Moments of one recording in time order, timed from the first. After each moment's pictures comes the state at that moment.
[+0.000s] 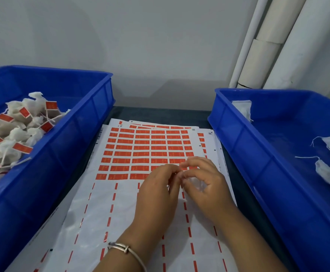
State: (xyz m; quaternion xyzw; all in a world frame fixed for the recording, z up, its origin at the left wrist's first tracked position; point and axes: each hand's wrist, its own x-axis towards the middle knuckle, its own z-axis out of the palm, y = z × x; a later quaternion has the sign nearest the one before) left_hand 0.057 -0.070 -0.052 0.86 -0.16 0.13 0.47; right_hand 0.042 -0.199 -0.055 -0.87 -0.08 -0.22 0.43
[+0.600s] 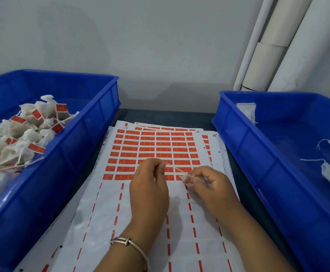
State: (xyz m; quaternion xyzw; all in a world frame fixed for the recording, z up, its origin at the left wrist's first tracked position) left_hand 0.064 -0.063 -0.046 0.83 0.00 0.24 0.51; right_hand 0.042 -0.204 -0.057 -0.85 0.00 -0.10 0.51
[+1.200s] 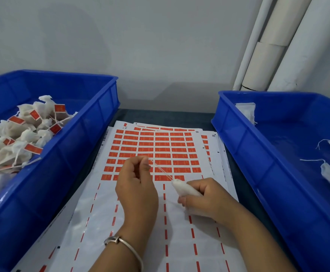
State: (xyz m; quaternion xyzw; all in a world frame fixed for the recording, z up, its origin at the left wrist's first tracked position) left_hand 0.069 -0.060 -0.038 0.74 0.13 0.24 0.61; right_hand 0.037 -0.205 -0.044 -0.87 0.03 0.11 0.47
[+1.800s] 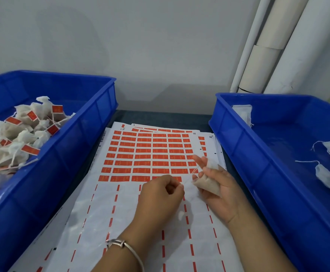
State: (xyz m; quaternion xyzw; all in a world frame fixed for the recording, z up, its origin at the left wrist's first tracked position) left_hand 0.065 -0.071 -0.059 0.88 -0.08 -0.01 0.47; right_hand 0.048 -0.223 -0.051 -0.43 0.10 0.02 0.90
